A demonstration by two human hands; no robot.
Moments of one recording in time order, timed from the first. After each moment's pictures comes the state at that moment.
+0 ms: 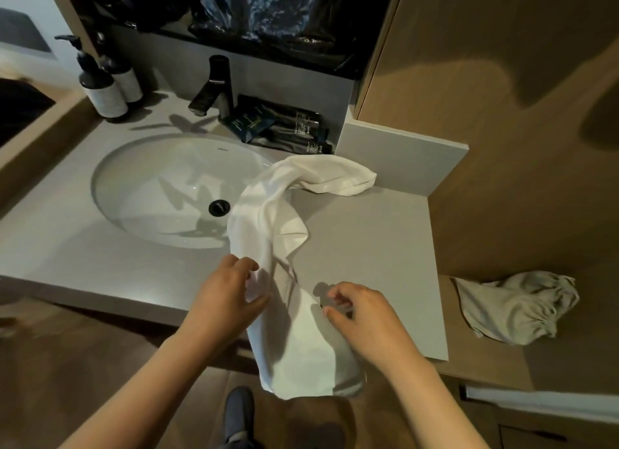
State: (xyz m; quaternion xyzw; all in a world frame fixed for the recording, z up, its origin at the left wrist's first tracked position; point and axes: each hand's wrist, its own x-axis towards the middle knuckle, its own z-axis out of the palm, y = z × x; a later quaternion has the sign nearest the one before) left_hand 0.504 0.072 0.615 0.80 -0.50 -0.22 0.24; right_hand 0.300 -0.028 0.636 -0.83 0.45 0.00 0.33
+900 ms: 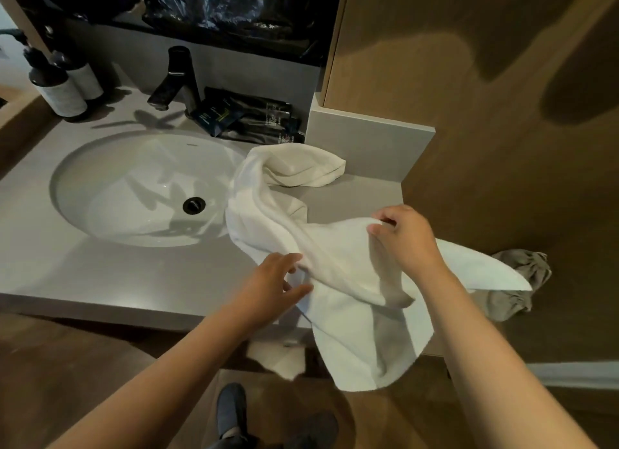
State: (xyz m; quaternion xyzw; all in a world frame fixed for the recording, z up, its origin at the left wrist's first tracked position) left_hand 0.439 0.016 0.607 0.72 -0.54 -0.35 0.24; right_hand 0.258 -0.137 0.660 -0.77 0.56 -0.11 0.28
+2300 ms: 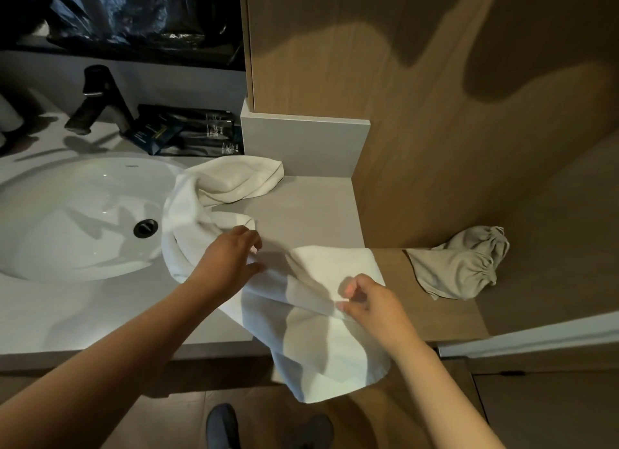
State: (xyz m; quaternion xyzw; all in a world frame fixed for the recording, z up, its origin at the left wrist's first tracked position) left_hand 0.443 -0.055 0.603 0.71 -0.66 -0.16 0.17; right_hand 0.165 -0.083 0.592 -0.73 0.56 -0.07 0.40
